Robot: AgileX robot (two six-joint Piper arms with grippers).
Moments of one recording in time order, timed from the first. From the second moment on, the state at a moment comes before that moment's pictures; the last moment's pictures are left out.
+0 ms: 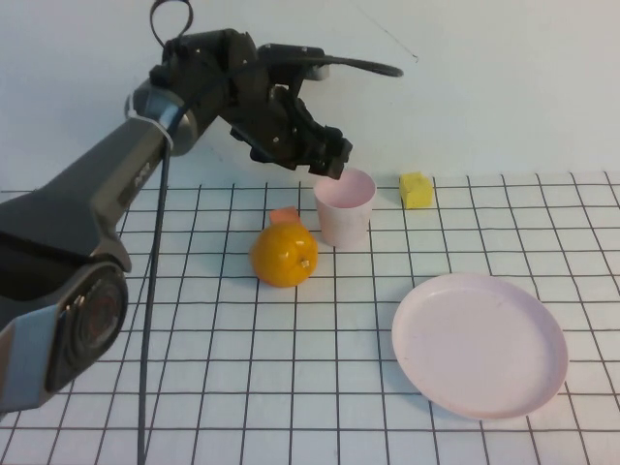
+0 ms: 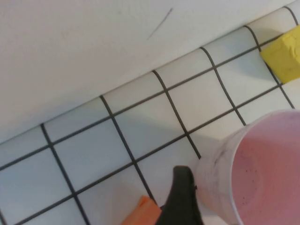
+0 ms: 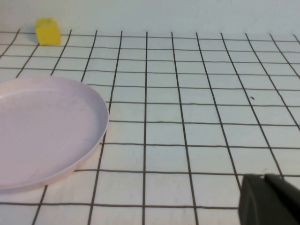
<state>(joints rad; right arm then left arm) -0.01 -0.02 0.03 -0.05 0.43 0.01 -0.37 2.37 -2.28 -0.29 0.96 0.14</state>
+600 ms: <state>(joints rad) -0.01 -0.02 0.03 -0.05 0.43 0.01 -0.39 2.45 -2.29 -0.26 1.00 0.18</state>
